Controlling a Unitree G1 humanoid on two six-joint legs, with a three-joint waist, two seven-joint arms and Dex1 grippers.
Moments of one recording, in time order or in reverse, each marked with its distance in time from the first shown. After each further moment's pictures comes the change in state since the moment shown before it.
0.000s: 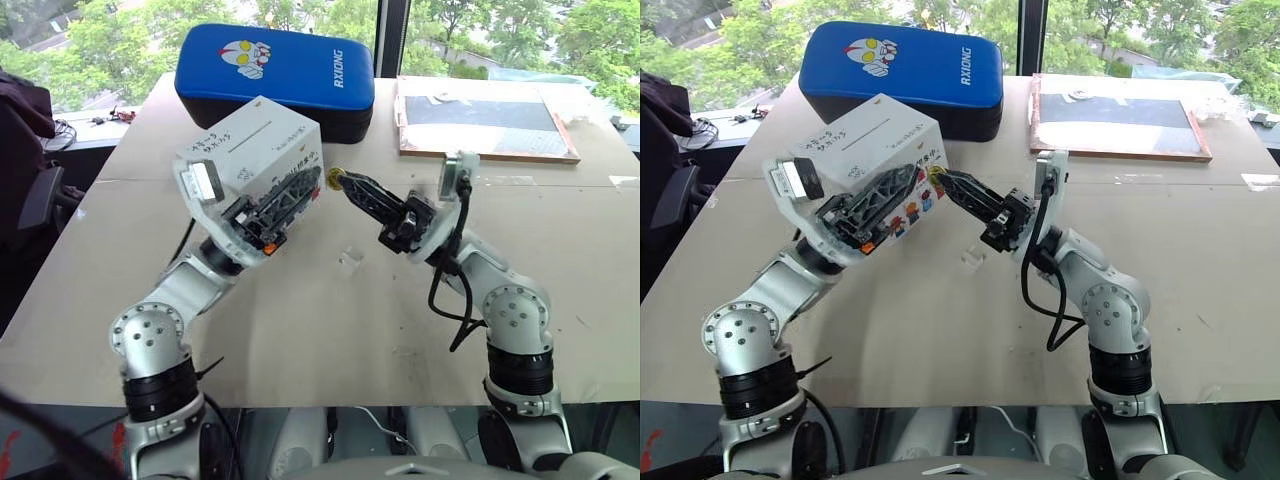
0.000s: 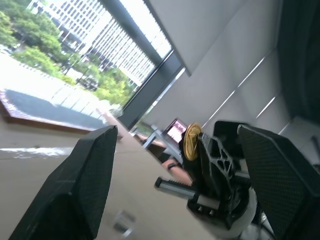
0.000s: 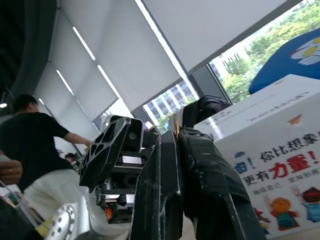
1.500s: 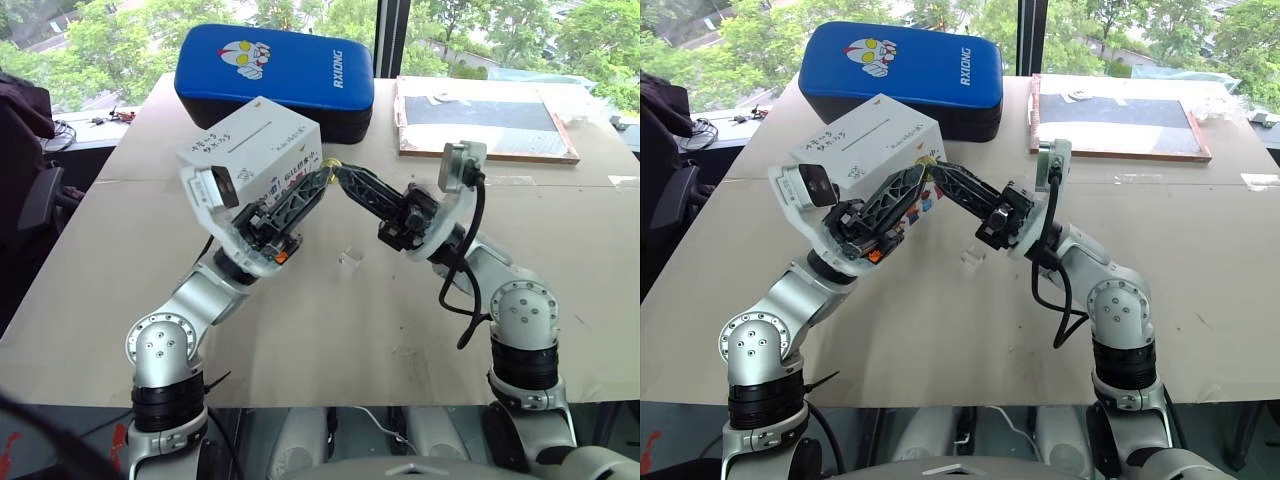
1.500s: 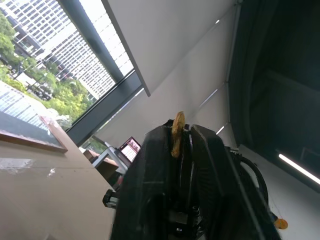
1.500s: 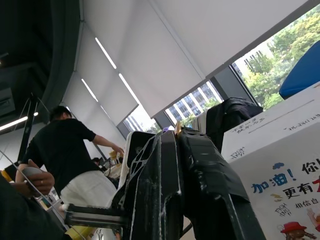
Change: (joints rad) left arm 0.065 0.062 -0.133 -0.040 -0.121 -0.120 0.001; right arm -0.026 -0.035 0.016 -0.015 0.161 0.013 -0.067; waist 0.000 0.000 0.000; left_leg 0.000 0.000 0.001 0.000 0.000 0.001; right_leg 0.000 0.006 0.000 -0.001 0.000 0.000
